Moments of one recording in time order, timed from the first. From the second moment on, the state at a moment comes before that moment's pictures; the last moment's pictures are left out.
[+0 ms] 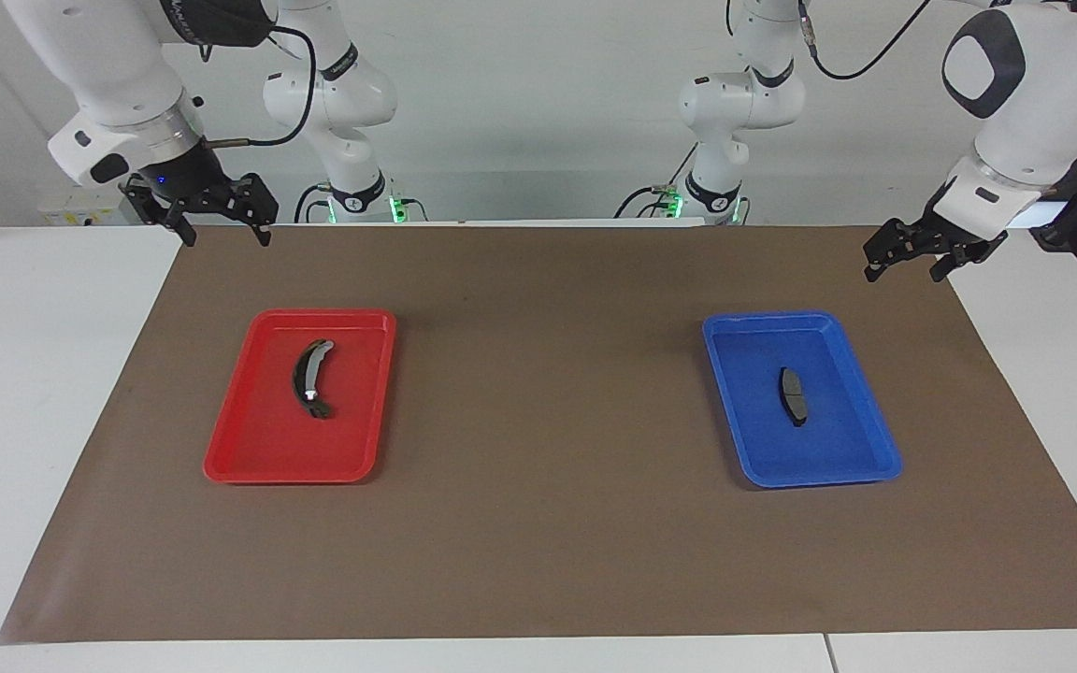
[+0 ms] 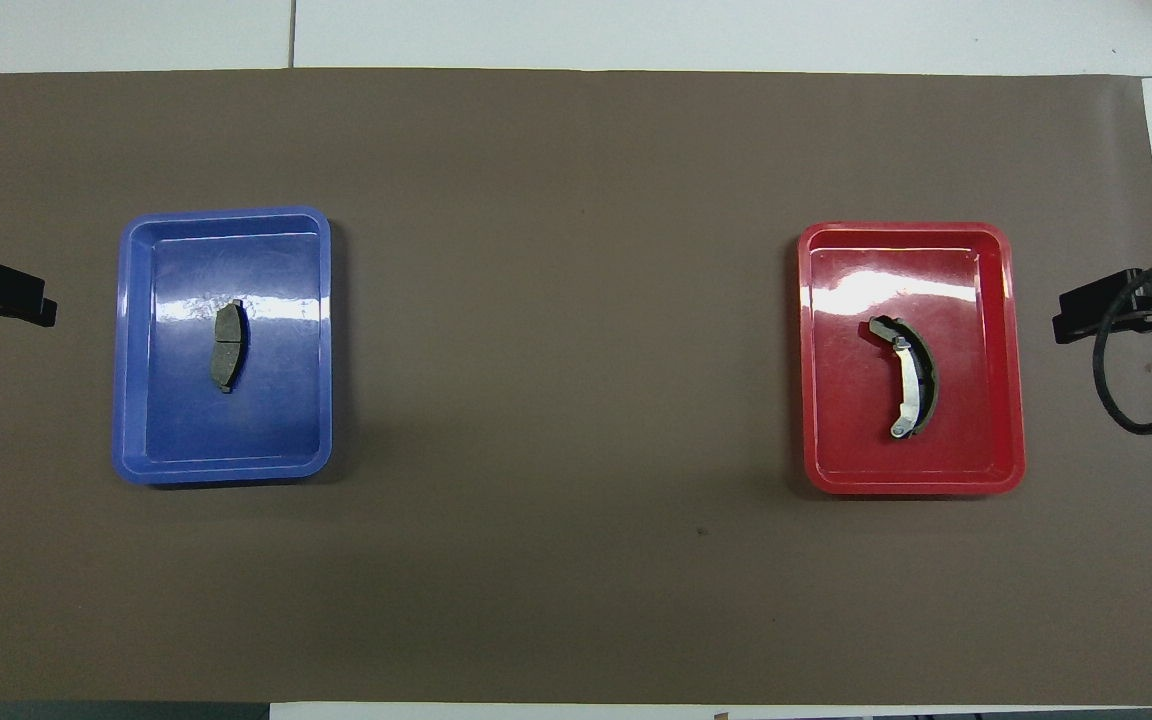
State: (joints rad) left arm -0.03 0.03 0.06 -1.61 0.00 1.57 0.11; right arm 0.02 -0.03 -0.03 -1.57 -0.02 1.46 0.00
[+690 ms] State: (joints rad) left arm -0.03 0.03 0.06 -1.62 0.00 1.57 0.11; right arm 0.02 -0.03 -0.03 -1.57 -0.02 1.46 0.00
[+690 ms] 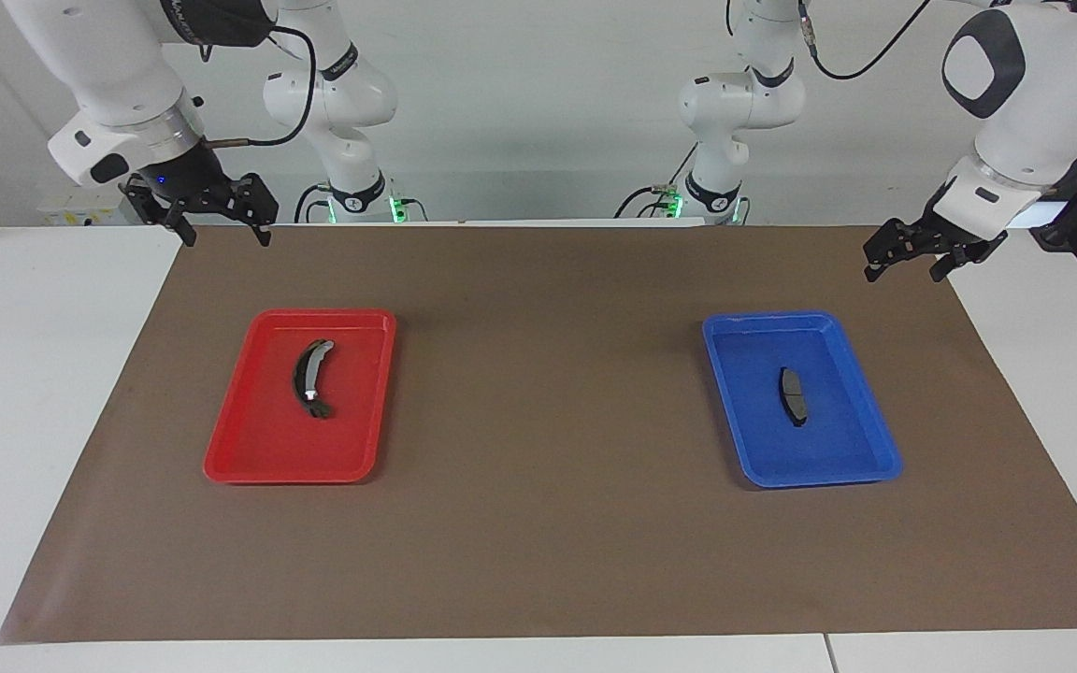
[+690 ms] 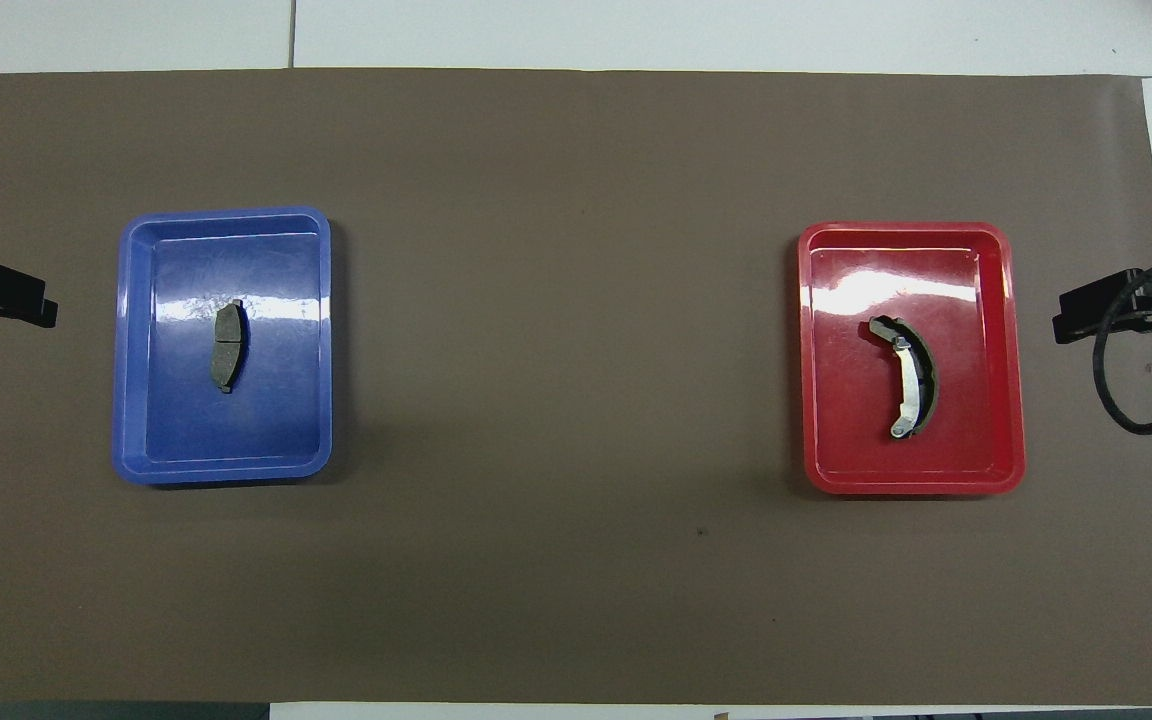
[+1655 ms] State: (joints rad) left arm -0.09 0.13 0.05 -2.24 0.00 2.42 0.11; right arm 0.02 -0.03 -0.03 -1.58 -0.02 1.46 0.00
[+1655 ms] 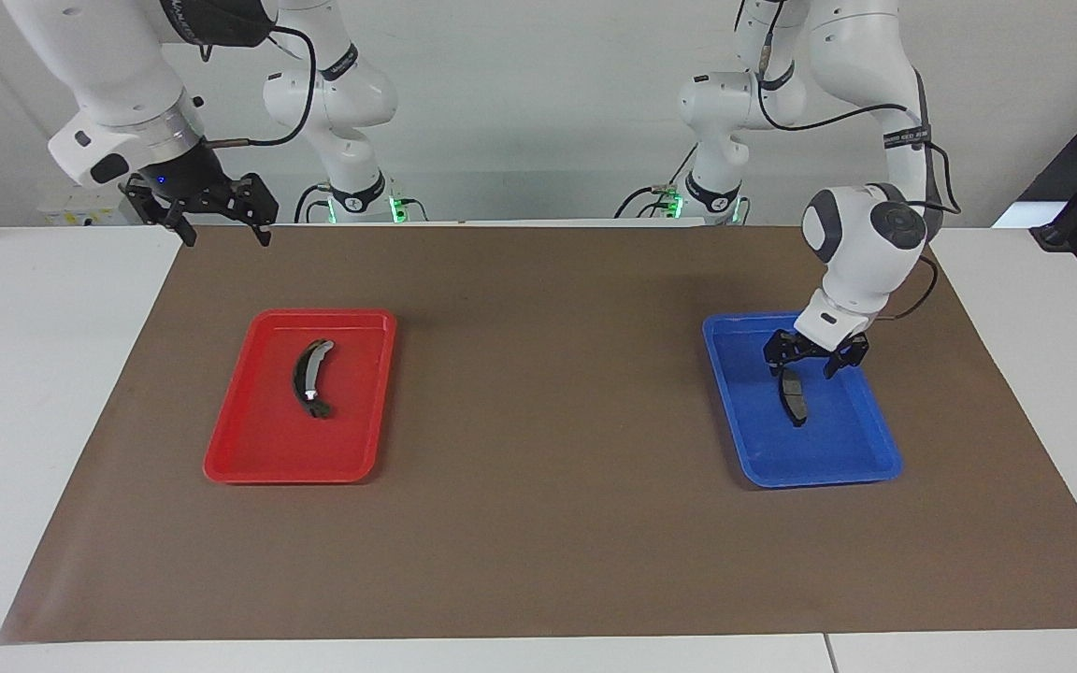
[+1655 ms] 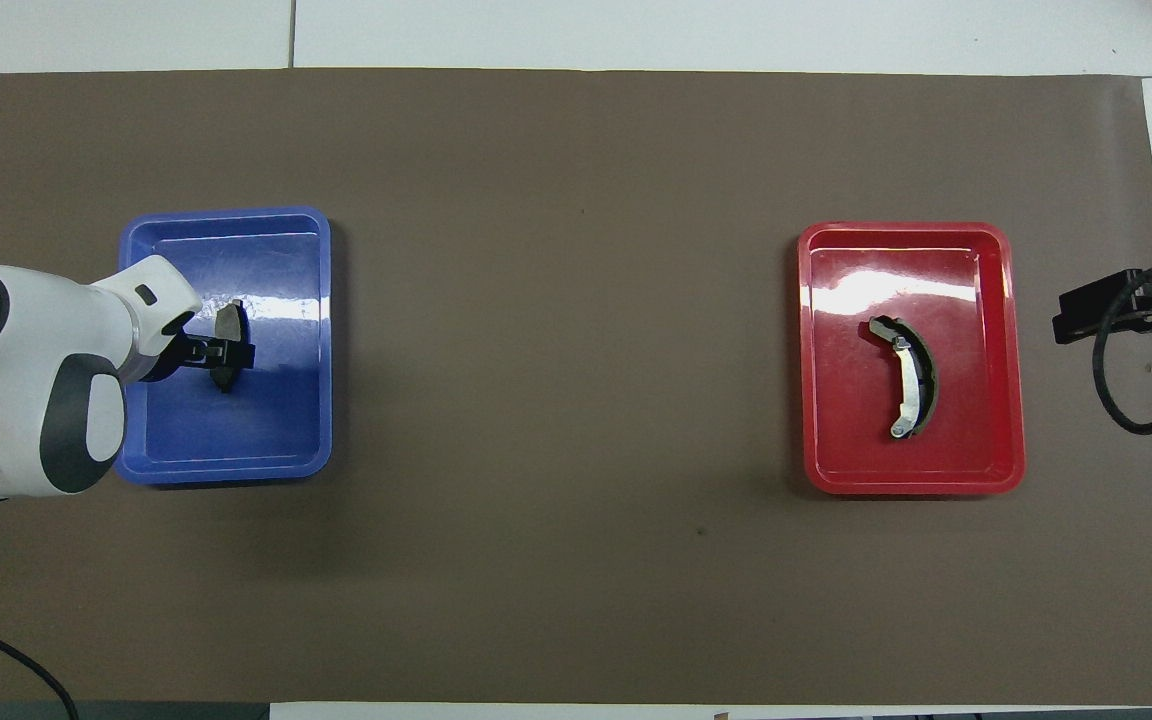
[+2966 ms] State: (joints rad) left arm -0.42 0.10 0.04 -2.09 -0.01 2.29 -0.26; right arm 0.05 0.01 -0.03 -2.28 0.00 2.38 -0.03
